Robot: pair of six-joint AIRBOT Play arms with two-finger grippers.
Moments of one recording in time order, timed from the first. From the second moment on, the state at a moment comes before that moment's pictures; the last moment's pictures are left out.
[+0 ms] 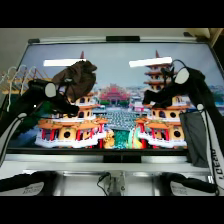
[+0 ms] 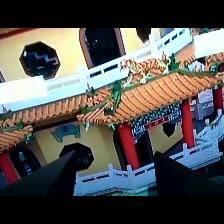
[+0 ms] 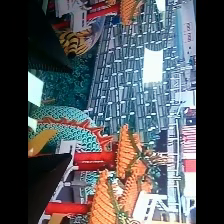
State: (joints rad) left arm -0.33 -1.38 1.22 1.51 -1.30 -1.59; right arm 0.11 -1.42 1.33 -1.25 1.34 1.73
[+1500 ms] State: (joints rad) left arm -0.31 -1.41 1.22 1.43 -1.04 -1.59; right arm 0.12 -1.42 1.33 -1.28 1.22 1.61
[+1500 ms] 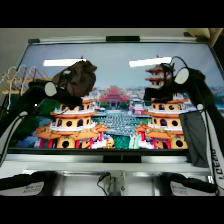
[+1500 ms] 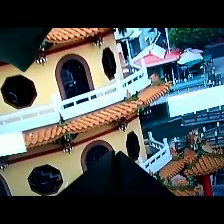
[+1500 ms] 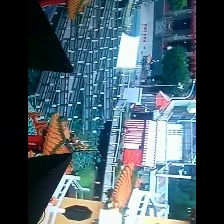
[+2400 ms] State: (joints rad) left arm 0.04 -1.75 1.50 1.18 -1.00 -1.69; right arm 0.12 -1.42 1.33 -1.28 1.19 1.62
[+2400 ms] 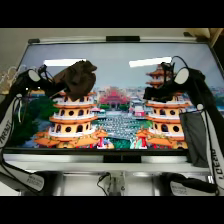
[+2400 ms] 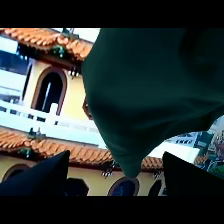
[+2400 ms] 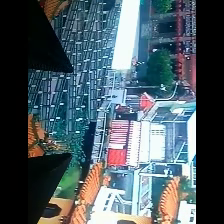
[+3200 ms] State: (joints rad) left arm -0.05 -1.62 1.53 0.60 -0.91 -1.26; right arm 0.12 -1.30 1.41 -1.37 1.35 1.59
